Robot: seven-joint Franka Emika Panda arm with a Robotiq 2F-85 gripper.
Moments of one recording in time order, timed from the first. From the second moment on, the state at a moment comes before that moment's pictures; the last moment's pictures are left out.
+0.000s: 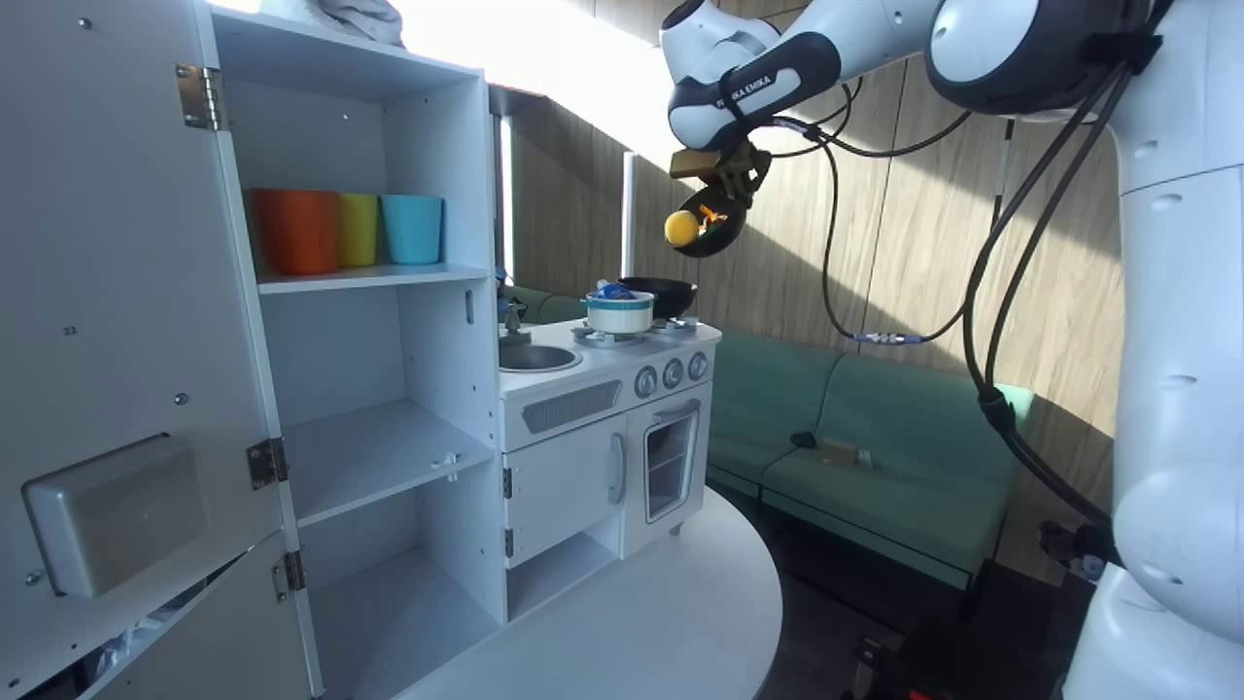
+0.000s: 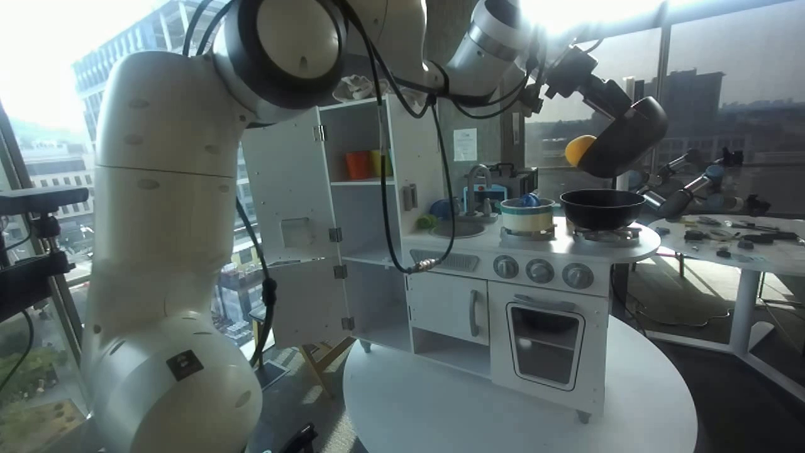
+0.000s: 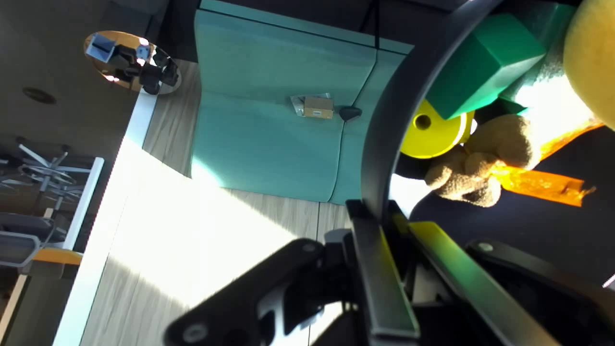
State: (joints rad) arm -0.07 0.24 -0.23 -1.36 -0.76 1.95 1.14
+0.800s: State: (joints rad) arm -0.01 0.36 -0.21 -1.22 -0.89 1.78 1.14
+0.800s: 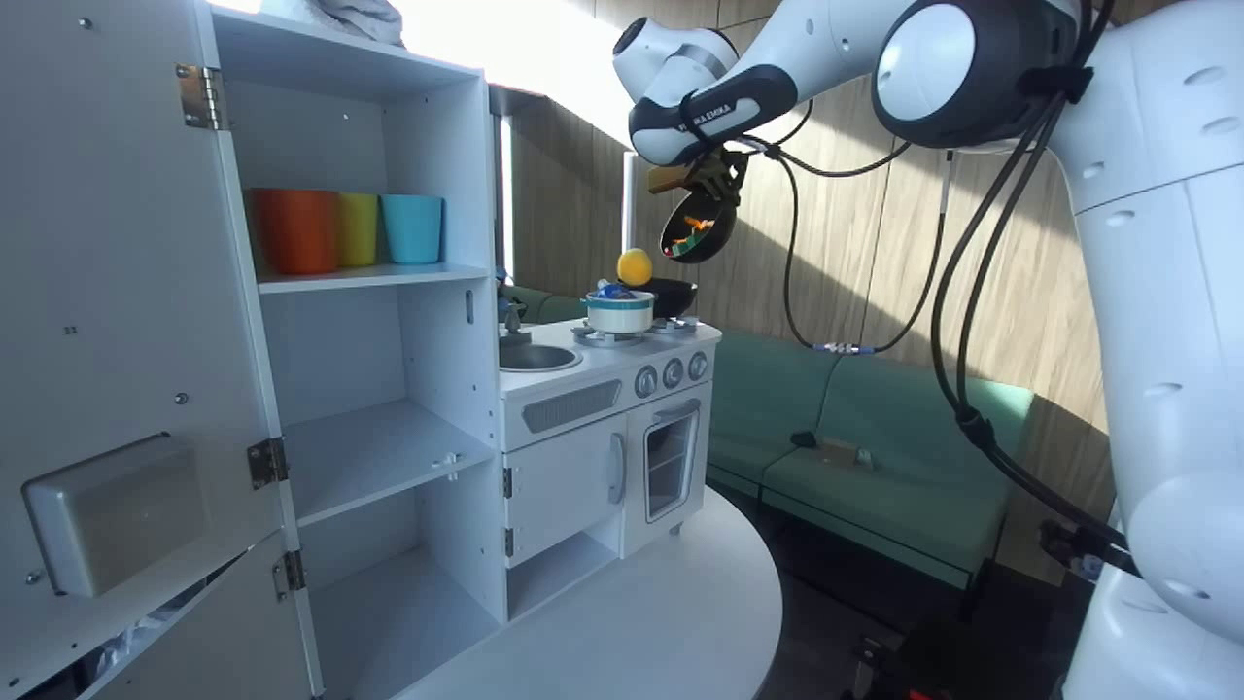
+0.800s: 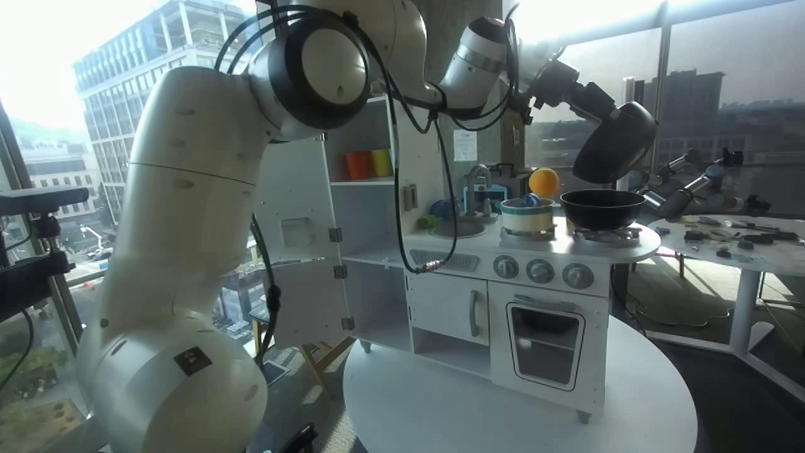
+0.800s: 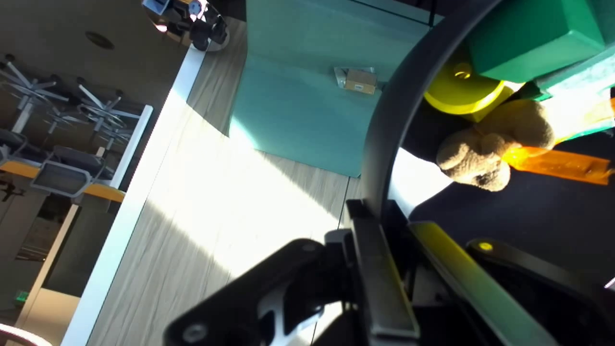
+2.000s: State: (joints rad) arm 0.02 0.55 -0.21 -0.96 -0.99 1.49 1.08
